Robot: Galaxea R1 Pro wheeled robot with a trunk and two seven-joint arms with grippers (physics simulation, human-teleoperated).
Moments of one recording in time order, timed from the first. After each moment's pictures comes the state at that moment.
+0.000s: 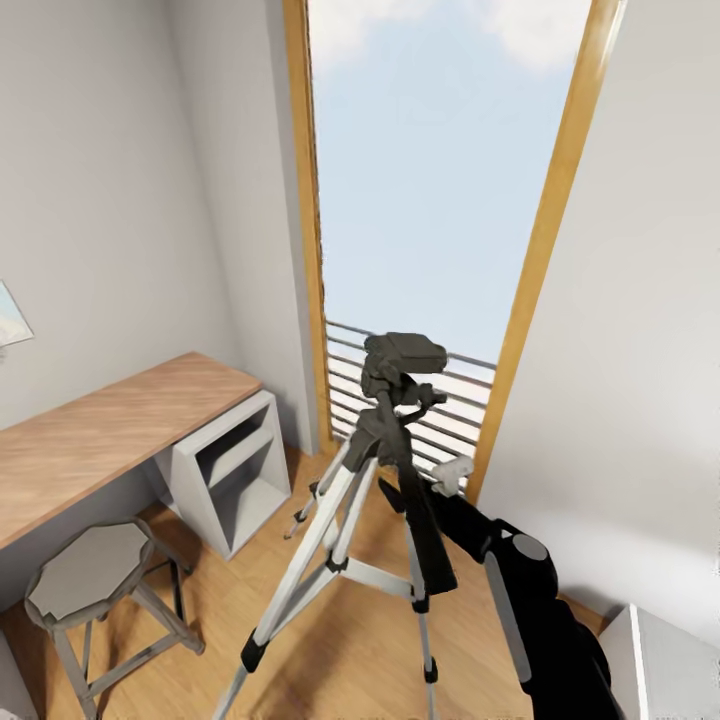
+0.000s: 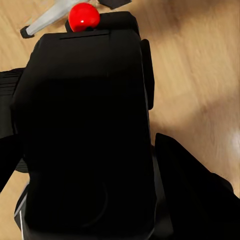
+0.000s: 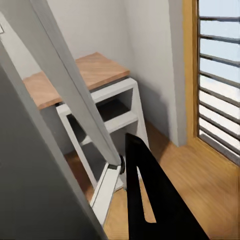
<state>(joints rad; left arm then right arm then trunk) -0.34 0.04 -0.35 -0.02 0.91 0.00 0.00 -0.35 0.14 -0.01 -1.49 0.04 0.35 0.57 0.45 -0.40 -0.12</state>
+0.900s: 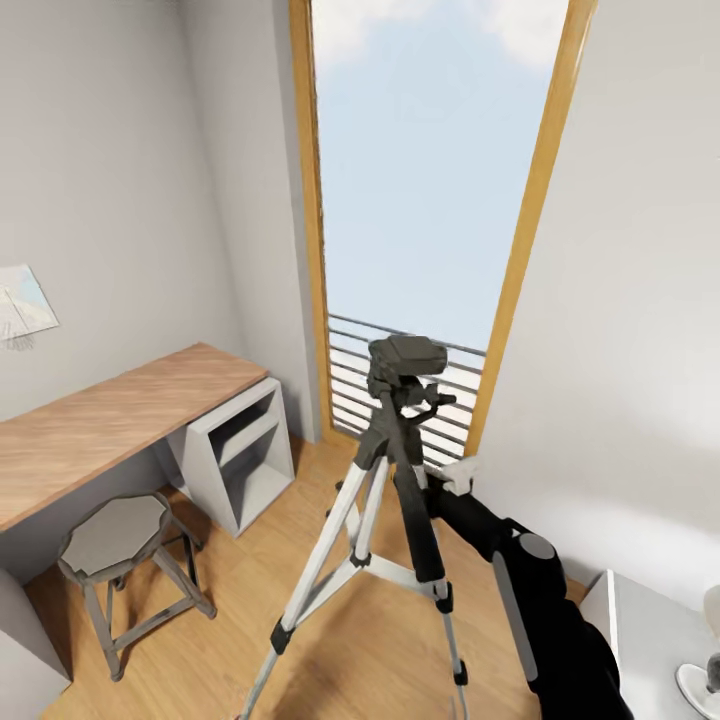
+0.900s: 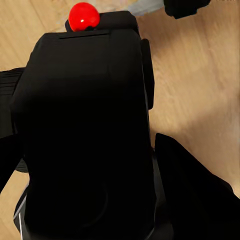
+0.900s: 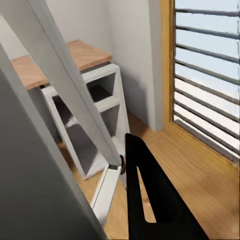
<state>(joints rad) -0.34 0.04 -0.35 -0.02 0.91 -0.01 0.00 -0.35 0.12 -0.03 -1.50 0.09 0.37 0.51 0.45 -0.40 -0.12</state>
